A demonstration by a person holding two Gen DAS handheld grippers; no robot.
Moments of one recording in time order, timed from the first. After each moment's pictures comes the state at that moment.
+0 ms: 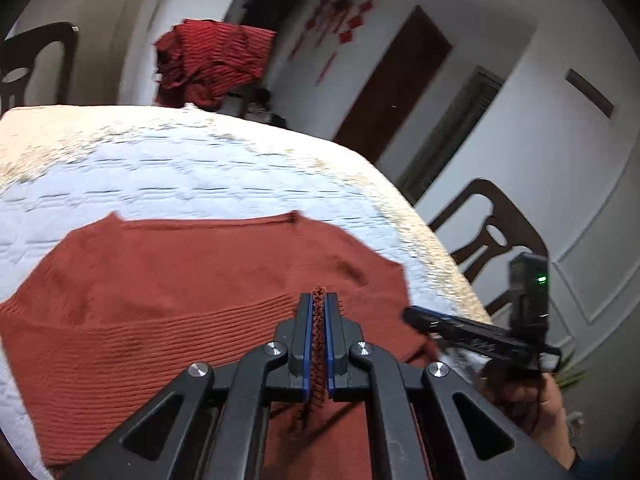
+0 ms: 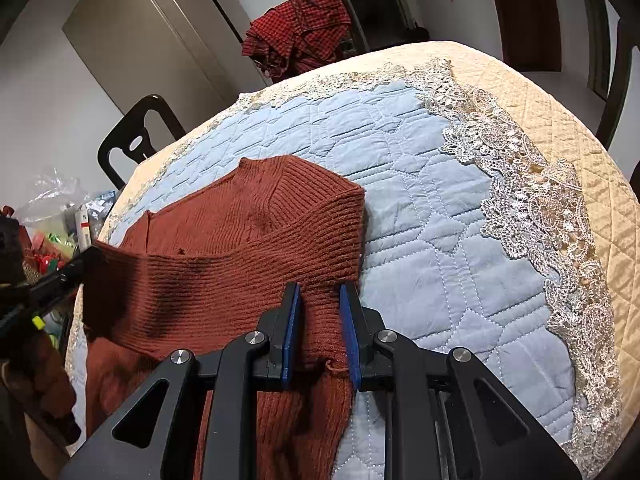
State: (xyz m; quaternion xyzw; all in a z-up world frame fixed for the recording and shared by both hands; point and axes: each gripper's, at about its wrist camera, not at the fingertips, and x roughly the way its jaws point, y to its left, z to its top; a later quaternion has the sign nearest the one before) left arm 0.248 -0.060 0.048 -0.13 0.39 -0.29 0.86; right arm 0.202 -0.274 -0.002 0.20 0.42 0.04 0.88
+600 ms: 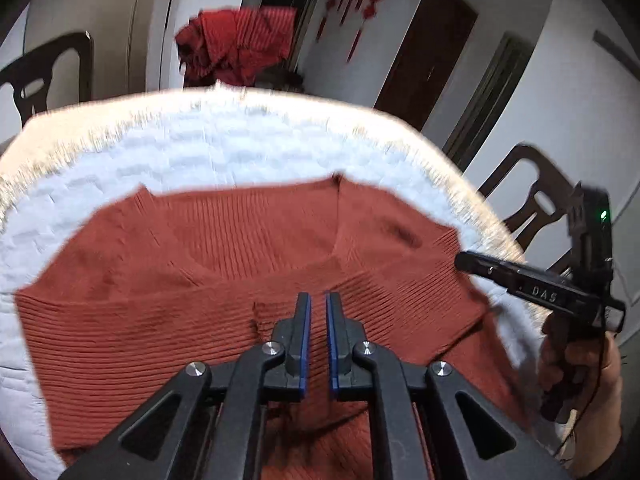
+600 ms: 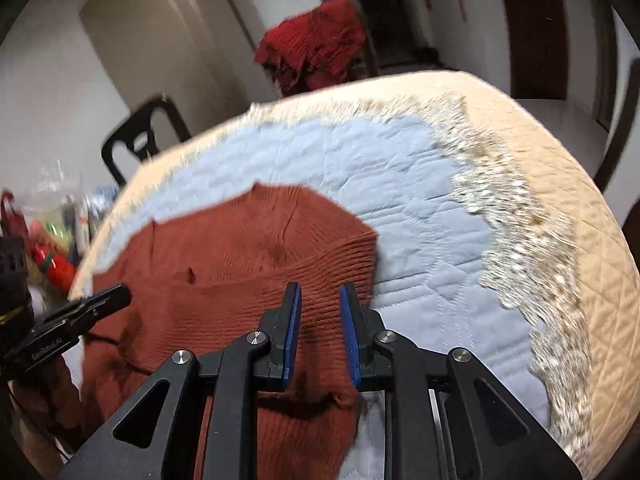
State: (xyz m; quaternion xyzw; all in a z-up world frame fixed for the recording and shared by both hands) left arm 0.256 -0.081 0.018 -0.06 0.44 -0.23 0.87; right arm 0.220 -0.265 0.014 0.14 0.42 0.04 0.90
